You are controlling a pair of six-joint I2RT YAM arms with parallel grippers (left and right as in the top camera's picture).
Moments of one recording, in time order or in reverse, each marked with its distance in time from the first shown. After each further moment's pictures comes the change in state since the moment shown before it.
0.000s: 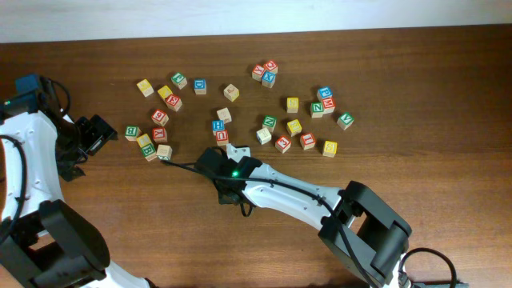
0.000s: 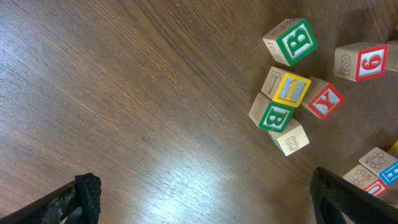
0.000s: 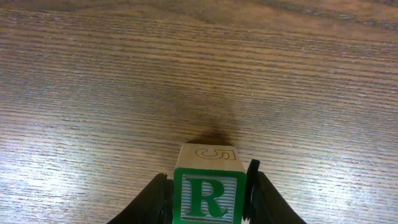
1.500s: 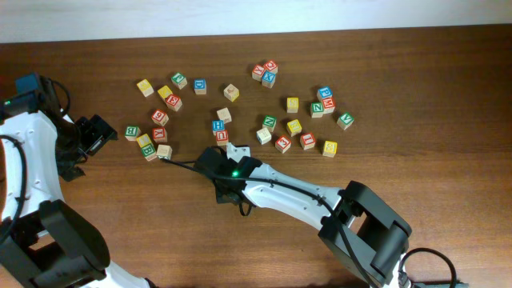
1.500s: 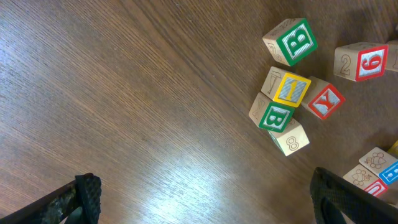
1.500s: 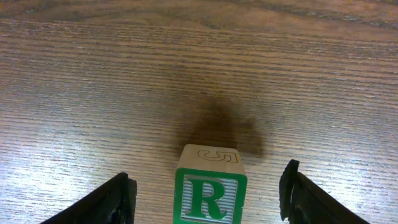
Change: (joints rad) left arm 0.000 0.000 0.000 0.000 0.000 0.000; right arm -0.002 0.000 0.000 0.018 -0.008 0.023
